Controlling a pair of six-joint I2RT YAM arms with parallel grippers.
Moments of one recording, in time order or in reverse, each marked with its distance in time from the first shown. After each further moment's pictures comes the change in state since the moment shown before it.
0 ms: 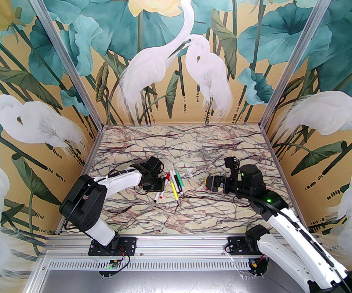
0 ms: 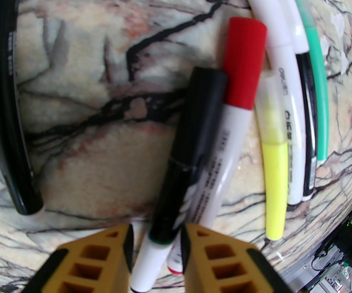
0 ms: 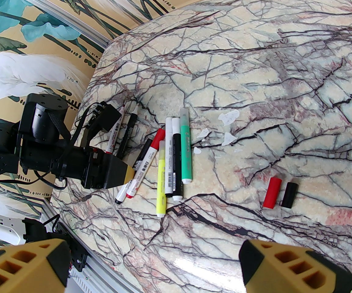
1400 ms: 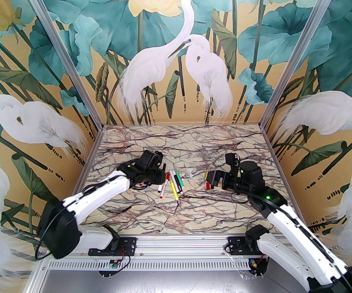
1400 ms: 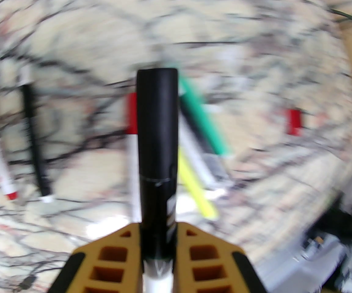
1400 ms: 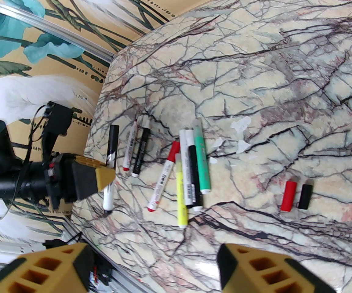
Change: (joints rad) left arm -0.066 -0.319 0.076 -0.010 0.074 0.064; right arm 0.039 0.063 0.084 0.044 0.028 0.163
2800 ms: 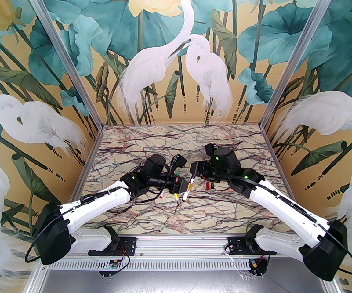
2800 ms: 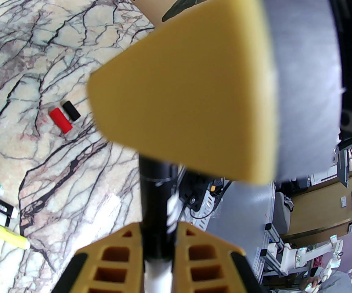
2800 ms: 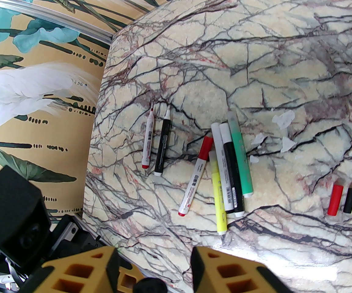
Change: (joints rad) left arm -0.183 -0.030 -0.091 0.426 0.414 -0.019; right arm 0.204 0.325 0.229 0.014 0.103 0.132
